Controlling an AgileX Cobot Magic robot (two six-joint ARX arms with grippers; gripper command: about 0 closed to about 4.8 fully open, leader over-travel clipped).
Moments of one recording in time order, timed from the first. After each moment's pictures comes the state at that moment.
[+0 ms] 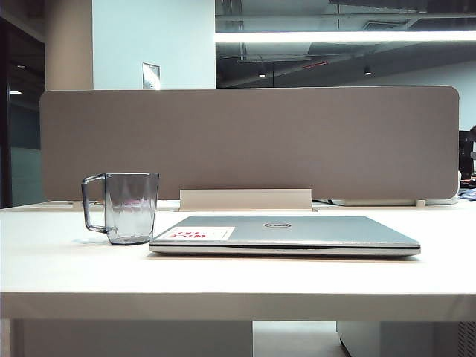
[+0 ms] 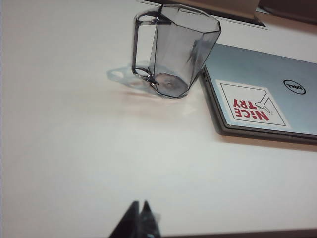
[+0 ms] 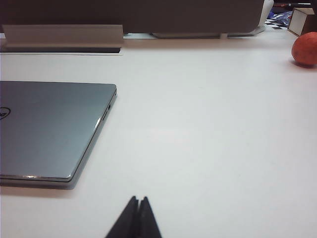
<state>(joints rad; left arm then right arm) -0.34 0.06 0.04 -0.25 -0.11 -0.26 -0.05 0.00 0.01 -0.13 -0.01 -0.01</state>
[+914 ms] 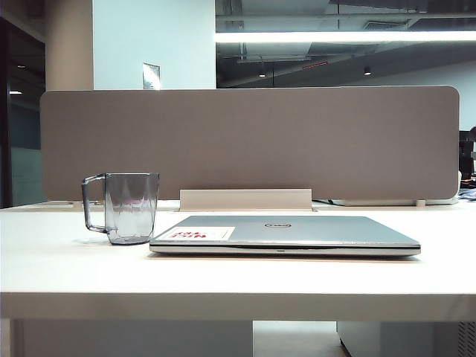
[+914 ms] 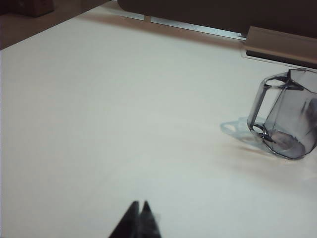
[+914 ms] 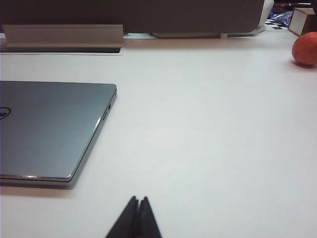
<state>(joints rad) 0.00 0.00 0.01 -0.17 -0.15 -0.14 -0.05 0.00 0.01 -0.13 -0.01 -0.01</state>
